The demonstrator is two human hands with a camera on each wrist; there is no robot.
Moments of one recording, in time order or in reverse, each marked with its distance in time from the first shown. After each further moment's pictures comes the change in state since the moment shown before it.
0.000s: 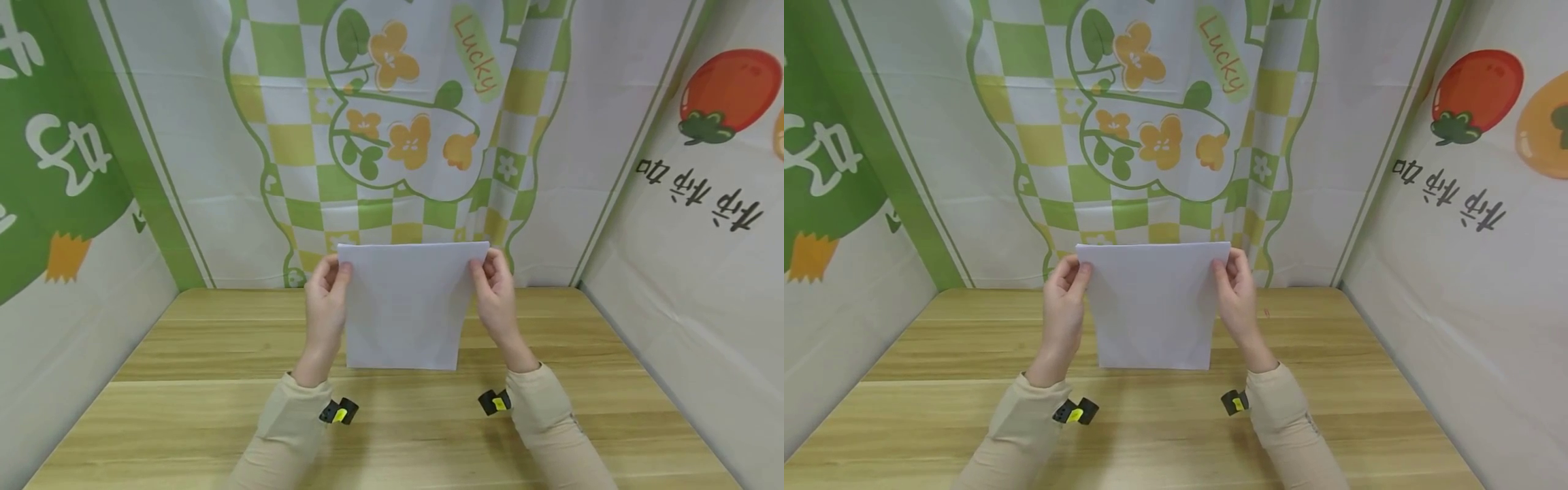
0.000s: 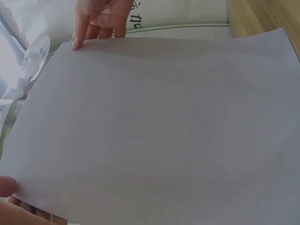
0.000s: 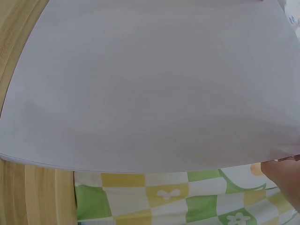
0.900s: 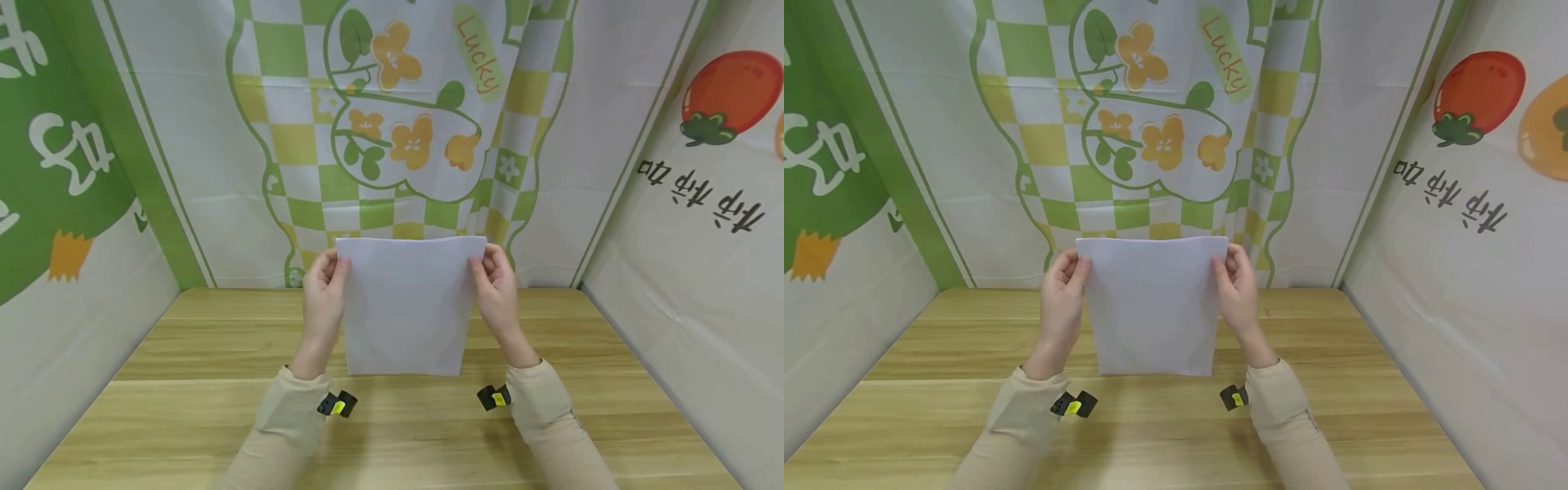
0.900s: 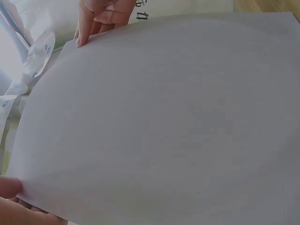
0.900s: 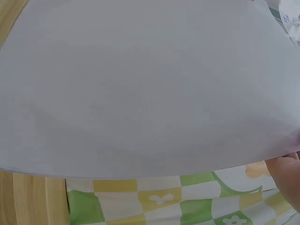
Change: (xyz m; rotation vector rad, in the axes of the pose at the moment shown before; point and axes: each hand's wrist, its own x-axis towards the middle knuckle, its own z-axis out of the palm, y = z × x) left_hand 0.009 0.005 -0.002 0.006 0.003 0.000; right_hand 0.007 -0.004 0.003 -0.048 0.018 -0.017
